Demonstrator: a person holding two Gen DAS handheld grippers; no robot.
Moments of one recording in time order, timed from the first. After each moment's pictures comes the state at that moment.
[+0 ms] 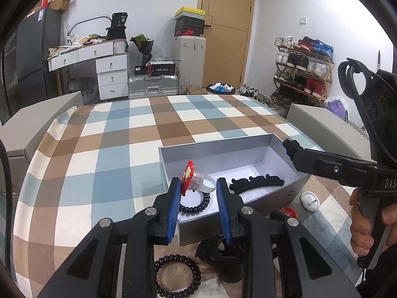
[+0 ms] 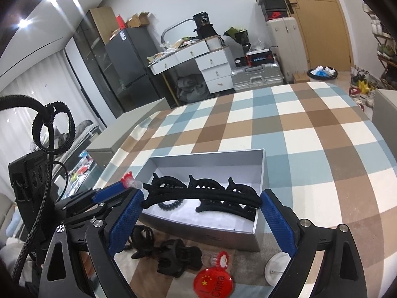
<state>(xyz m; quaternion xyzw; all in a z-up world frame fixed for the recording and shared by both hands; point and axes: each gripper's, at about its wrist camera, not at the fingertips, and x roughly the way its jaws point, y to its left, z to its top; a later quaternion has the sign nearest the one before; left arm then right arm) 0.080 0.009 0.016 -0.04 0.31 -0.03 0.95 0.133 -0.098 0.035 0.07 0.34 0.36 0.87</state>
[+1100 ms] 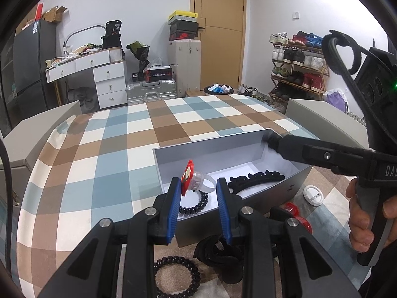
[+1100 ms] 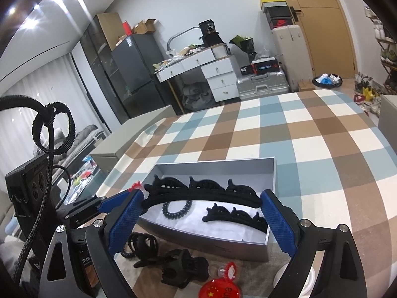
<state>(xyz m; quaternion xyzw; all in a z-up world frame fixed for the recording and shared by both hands) 0.077 -0.002 0.011 -0.01 0.30 -0.03 0.95 0.134 -0.091 0.033 0.08 0.32 0.37 0.87</state>
